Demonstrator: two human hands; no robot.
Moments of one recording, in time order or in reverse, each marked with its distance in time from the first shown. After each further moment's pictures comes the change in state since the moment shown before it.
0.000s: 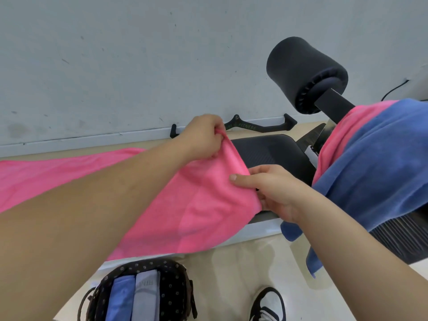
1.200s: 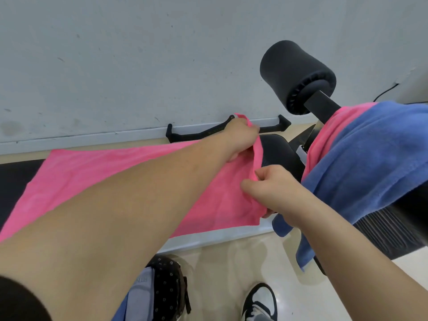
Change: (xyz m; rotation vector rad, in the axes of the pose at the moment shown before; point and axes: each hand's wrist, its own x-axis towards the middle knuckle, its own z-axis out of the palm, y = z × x) left_hand 0.019 0.076 0.055 -0.552 -0.091 -0.306; right_hand -0.030 0.000 -0.002 -0.468 0.172 -0.171
